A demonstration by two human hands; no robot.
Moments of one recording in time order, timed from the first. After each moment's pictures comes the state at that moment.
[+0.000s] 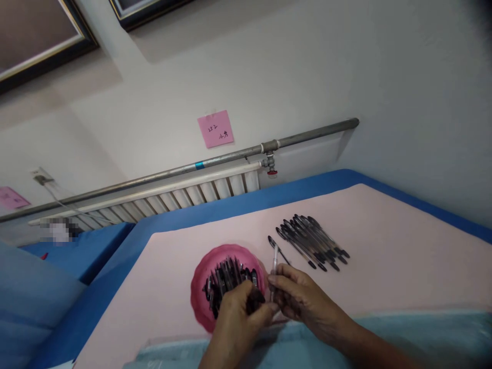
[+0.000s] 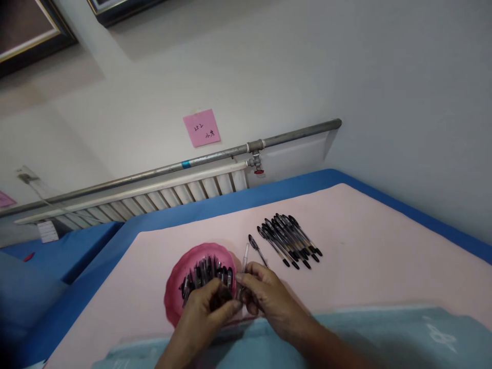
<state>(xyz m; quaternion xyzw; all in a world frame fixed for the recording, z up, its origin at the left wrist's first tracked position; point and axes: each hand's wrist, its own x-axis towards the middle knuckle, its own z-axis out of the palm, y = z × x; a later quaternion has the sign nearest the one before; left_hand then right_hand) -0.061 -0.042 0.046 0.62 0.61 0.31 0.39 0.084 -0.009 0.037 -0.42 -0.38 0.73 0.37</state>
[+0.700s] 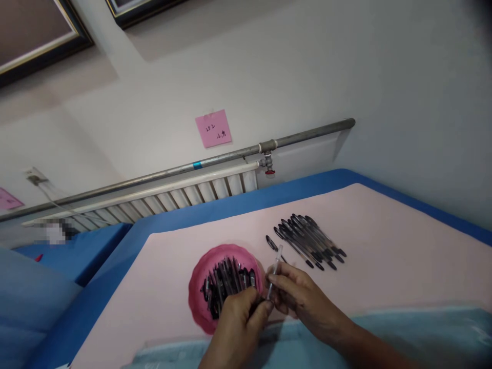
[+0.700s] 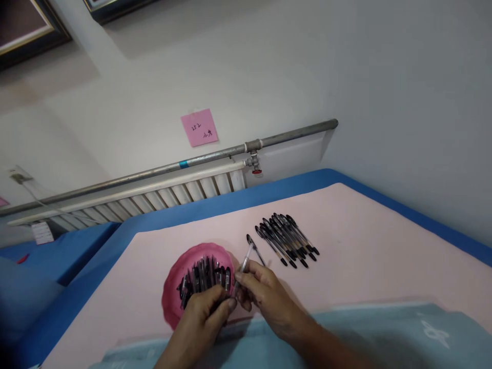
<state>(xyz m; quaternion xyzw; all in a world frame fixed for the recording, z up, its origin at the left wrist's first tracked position) -0.057 -0.047 0.058 0.65 0.57 0.29 0.41 0.087 -0.008 0.034 -0.34 -0.40 0.74 0.42</state>
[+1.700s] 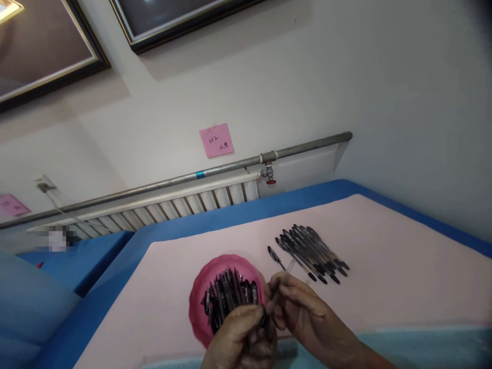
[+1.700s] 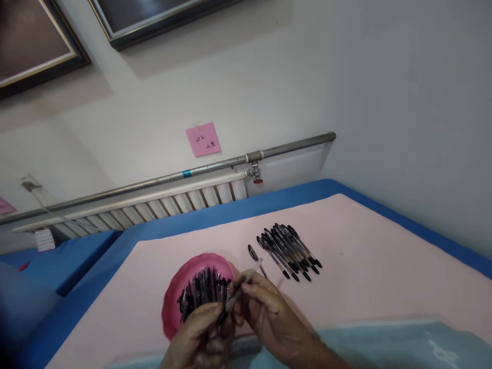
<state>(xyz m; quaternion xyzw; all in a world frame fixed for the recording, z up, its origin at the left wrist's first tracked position) -0.059 -0.044 0.051 0.23 0.37 0.38 0.82 0.087 -0.014 0.044 -0.18 -0.30 0.81 0.47</state>
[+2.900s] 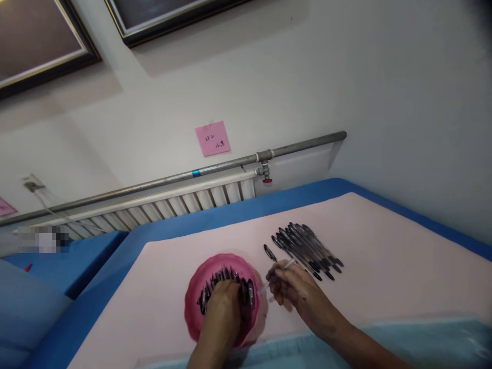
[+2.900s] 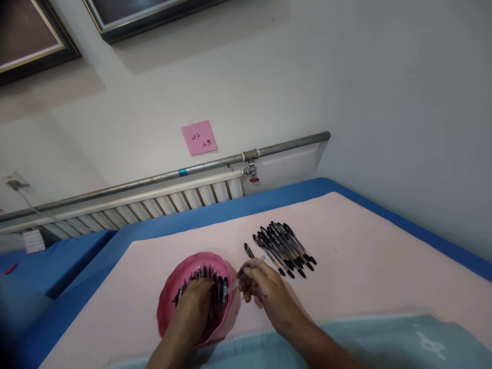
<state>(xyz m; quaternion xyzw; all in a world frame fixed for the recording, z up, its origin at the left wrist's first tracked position) -0.085 -0.011 0.022 0.74 0.63 0.18 0.13 0.095 0.007 0.033 -0.37 -0.44 0.66 0.48</state>
